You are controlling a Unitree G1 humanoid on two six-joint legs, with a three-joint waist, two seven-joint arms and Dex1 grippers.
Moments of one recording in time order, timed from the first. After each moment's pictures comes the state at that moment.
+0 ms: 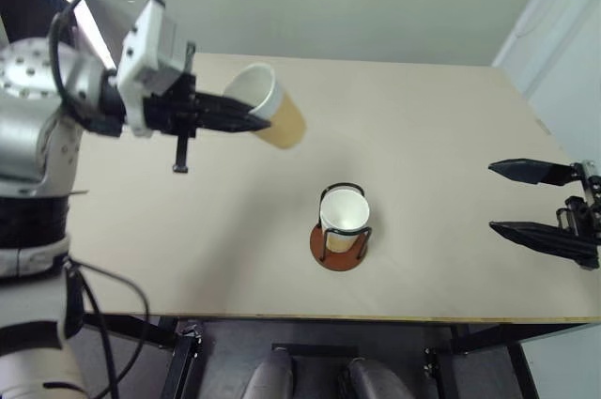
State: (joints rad) left arm -1.06 0.87 -0.03 0.06 -0.54 0.45 -1.49; right arm -0.07 -1.01 -0.65 -0.41 0.97 0.70 1.24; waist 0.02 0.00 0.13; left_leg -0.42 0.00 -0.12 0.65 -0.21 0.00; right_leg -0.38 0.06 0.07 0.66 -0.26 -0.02
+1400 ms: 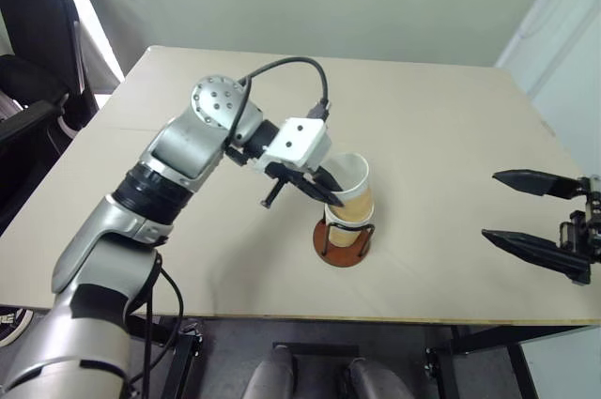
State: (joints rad) left arm -1.13 0.68 -0.51 0.18 -0.37 0.12 -1.58; right arm 0.10 -0.98 -0.77 -0.55 1.00 0.69 1.12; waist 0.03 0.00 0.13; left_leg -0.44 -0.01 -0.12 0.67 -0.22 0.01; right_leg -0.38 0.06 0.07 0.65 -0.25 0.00
